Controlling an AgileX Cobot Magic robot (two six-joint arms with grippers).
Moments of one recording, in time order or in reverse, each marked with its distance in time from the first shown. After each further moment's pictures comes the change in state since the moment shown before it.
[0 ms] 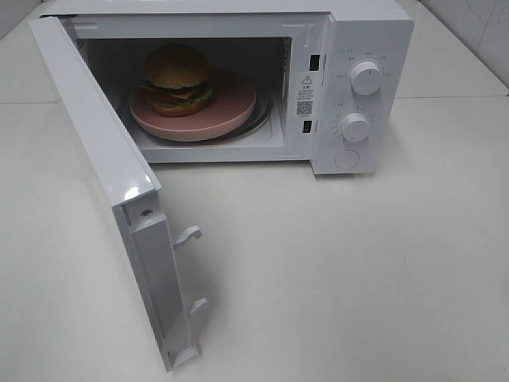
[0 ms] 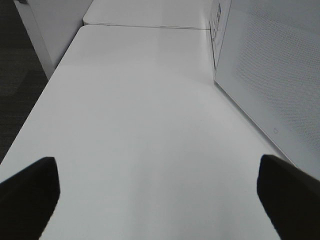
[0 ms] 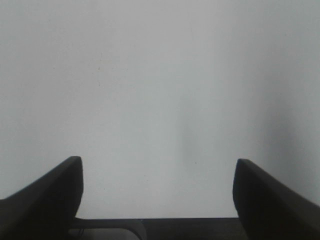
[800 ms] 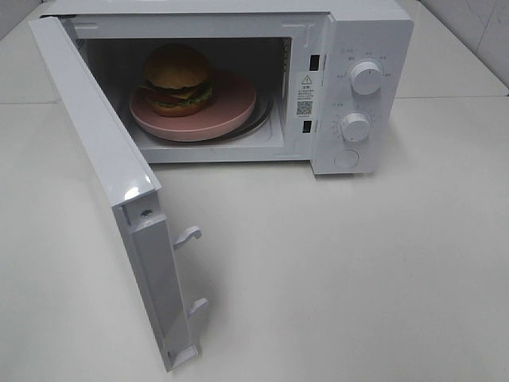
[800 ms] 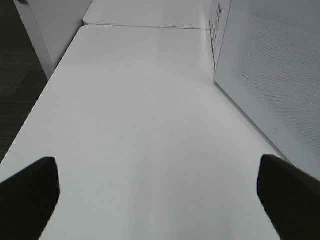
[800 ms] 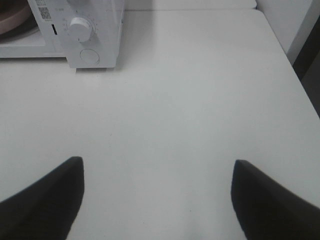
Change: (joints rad) left arm 0.000 0.000 0.000 0.000 0.000 0.000; right arm 0.000 -0.744 0.162 0.000 0.036 -0.001
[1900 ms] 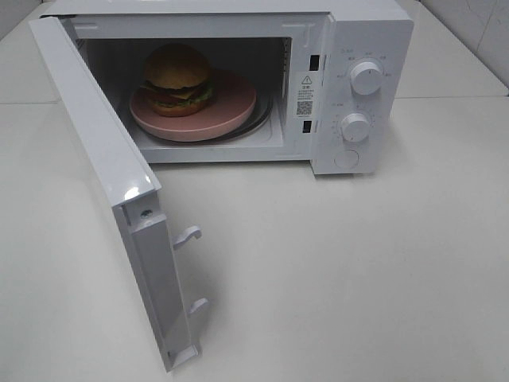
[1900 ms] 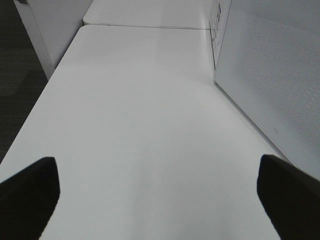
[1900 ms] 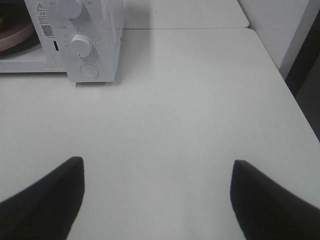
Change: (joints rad) left arm 0.000 0.000 0.000 0.000 0.000 0.000; right arm 0.000 -0.061 0.000 -0.010 0.004 0.013
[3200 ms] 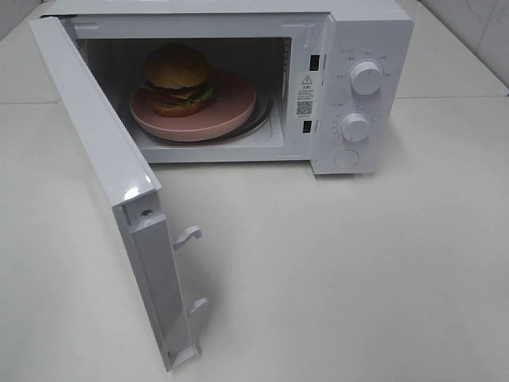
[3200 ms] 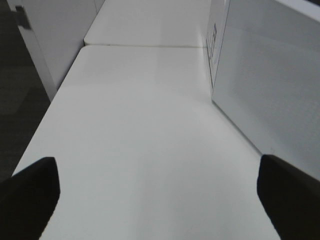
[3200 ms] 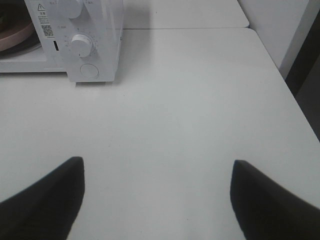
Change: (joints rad) left arm 0.000 0.074 -0.053 -0.007 -0.081 0.026; right arm 0.000 0.000 0.000 0.000 0.000 0.000
